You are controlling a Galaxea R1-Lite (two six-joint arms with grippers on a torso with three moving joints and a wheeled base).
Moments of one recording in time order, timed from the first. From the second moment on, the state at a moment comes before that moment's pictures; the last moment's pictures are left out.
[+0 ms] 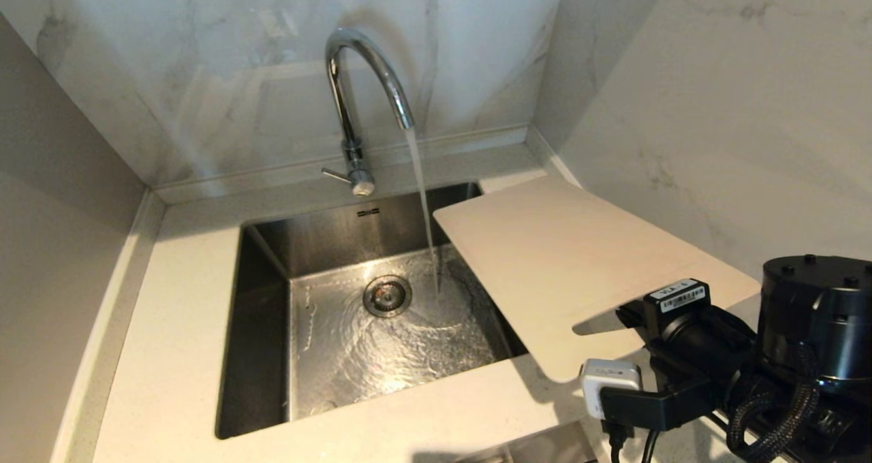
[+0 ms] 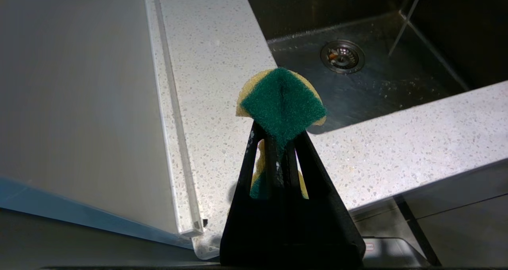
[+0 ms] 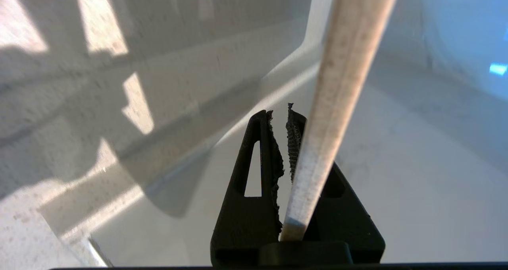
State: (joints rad) left arm 0.00 0.00 0.00 -0.01 0.00 -0.01; right arm 0.40 1.36 -0.48 -0.59 -0.22 -1.71
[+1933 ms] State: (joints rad) left arm 0.00 0.00 0.00 -0.01 0.00 -0.01; right arm 0.45 1.43 -0.55 -0.58 0.25 -2.07
